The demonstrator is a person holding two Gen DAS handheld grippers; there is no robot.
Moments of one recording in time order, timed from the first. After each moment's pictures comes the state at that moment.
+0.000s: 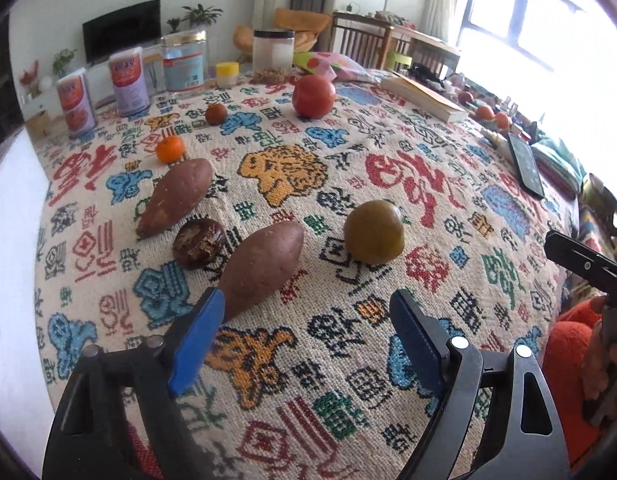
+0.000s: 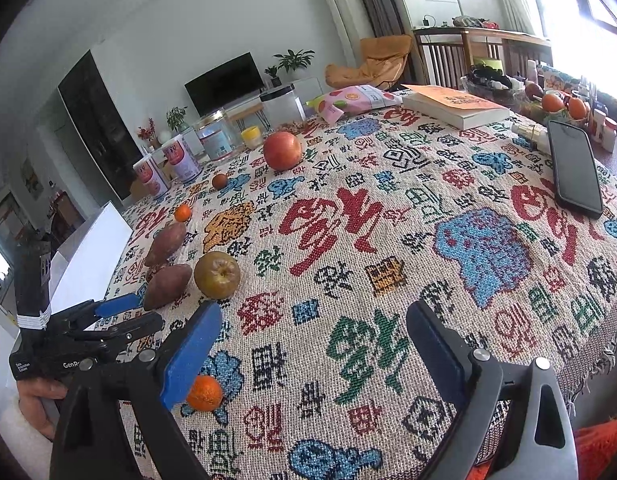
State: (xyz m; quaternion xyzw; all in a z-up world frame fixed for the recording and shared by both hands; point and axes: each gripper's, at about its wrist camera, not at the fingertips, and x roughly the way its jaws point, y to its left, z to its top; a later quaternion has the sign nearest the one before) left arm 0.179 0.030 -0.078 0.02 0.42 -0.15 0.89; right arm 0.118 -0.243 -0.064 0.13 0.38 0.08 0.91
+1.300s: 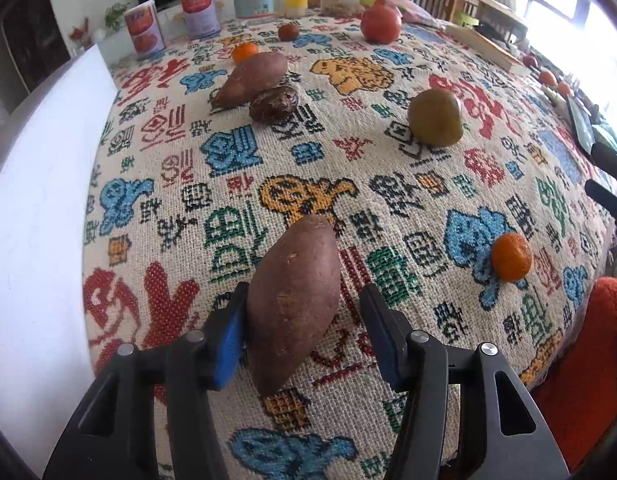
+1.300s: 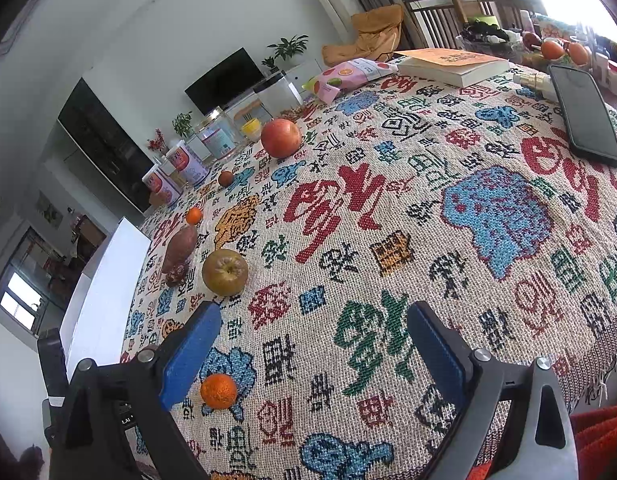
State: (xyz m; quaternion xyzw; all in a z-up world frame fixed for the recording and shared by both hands) left arm 0.120 0.047 -0.110 0.03 0.51 -0.04 0.86; right arm 0.125 -0.266 -0.080 0.22 0.40 0.11 0.88
